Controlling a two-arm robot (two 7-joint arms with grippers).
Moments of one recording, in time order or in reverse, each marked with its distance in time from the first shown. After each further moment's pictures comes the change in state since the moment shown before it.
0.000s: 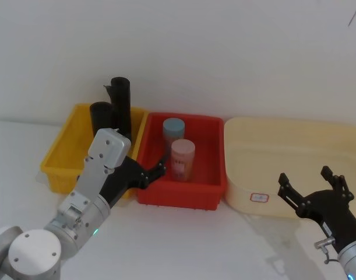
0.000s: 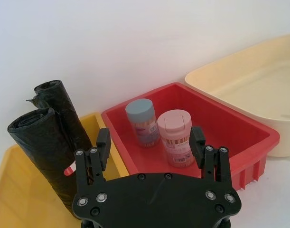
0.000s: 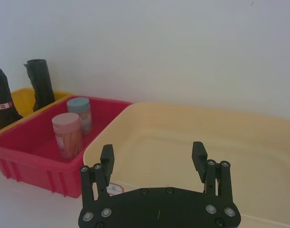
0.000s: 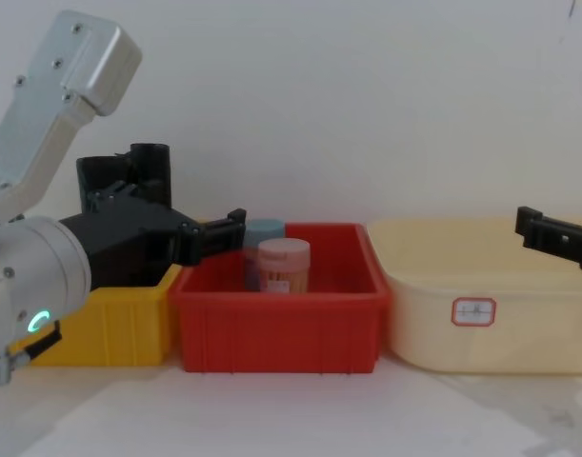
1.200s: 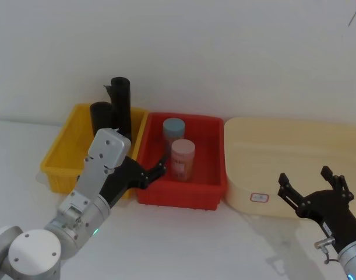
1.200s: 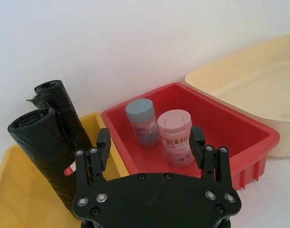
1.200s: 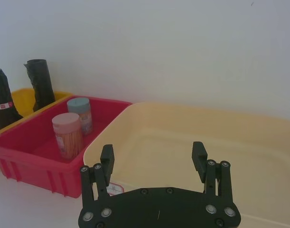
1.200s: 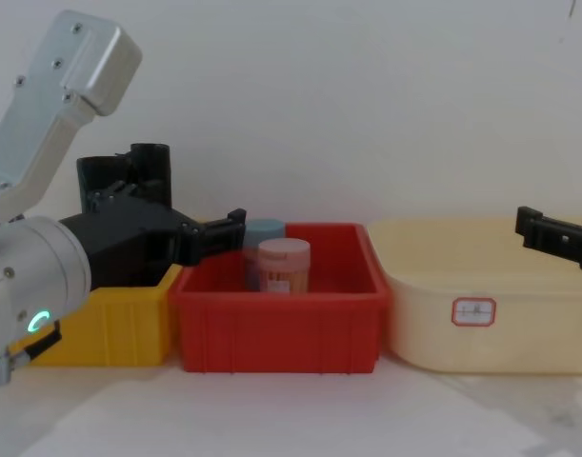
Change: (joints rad) left arm 0.000 0.000 0.000 0.000 0.000 0.000 0.000; right arm 0.000 0.000 0.000 0.000 0.000 0.000 0.000
